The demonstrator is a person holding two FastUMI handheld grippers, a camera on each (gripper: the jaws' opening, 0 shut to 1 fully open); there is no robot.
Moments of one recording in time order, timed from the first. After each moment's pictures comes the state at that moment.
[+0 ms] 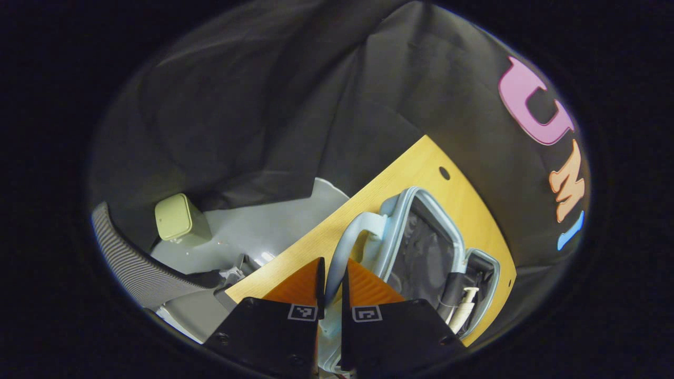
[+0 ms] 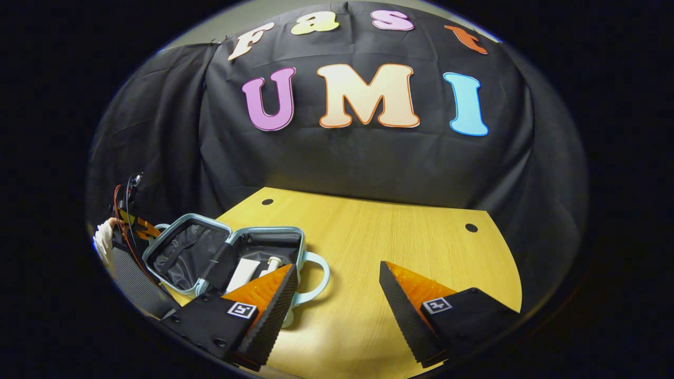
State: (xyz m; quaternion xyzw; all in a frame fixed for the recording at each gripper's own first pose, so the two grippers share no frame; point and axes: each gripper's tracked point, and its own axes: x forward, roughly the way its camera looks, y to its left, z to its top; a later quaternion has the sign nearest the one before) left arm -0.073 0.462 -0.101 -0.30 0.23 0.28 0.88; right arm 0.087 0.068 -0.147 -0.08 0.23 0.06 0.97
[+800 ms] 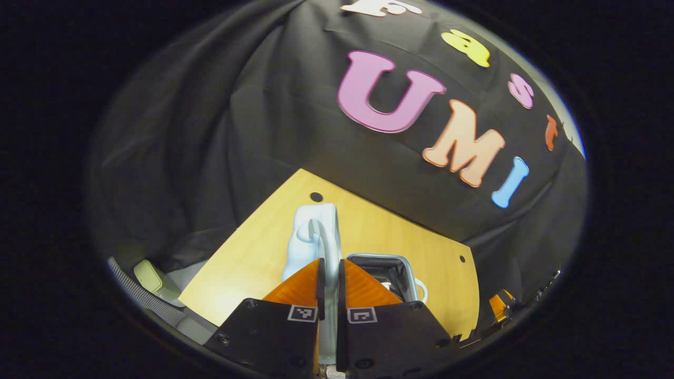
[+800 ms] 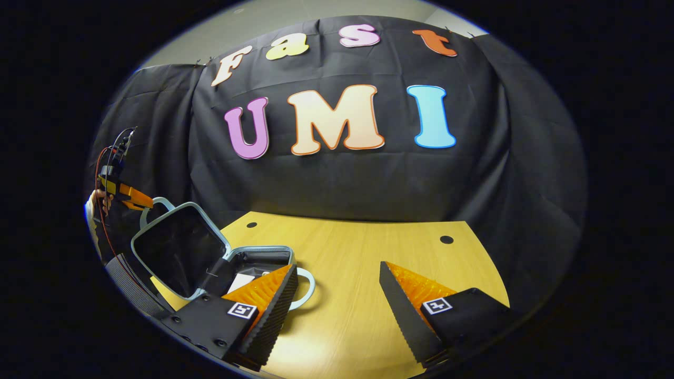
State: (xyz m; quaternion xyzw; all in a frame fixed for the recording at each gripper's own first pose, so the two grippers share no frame) left arm -0.014 0.238 0.057 -0.15 0.15 0.10 0.97; right arm 0.073 -0.034 -0.099 -0.05 0.17 0.03 0.98
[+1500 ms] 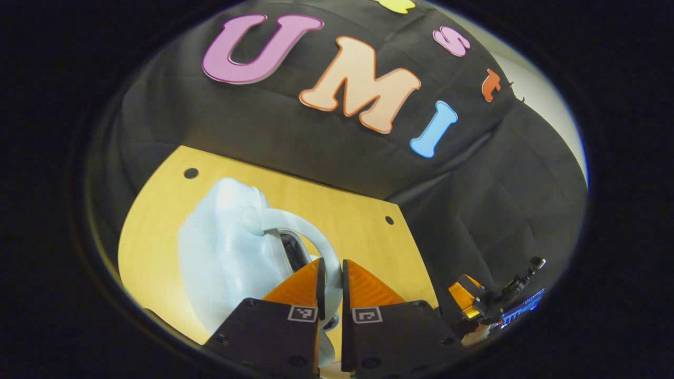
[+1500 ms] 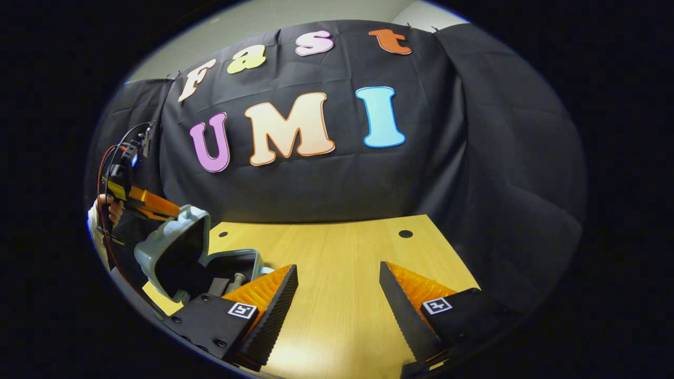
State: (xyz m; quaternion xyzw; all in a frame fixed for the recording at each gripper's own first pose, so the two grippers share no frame) left arm 0.095 0.009 0.022 -0.13 0.23 -0.12 0.96; right arm 0.042 -0.127 -0.076 -0.02 0.15 -0.05 0.99
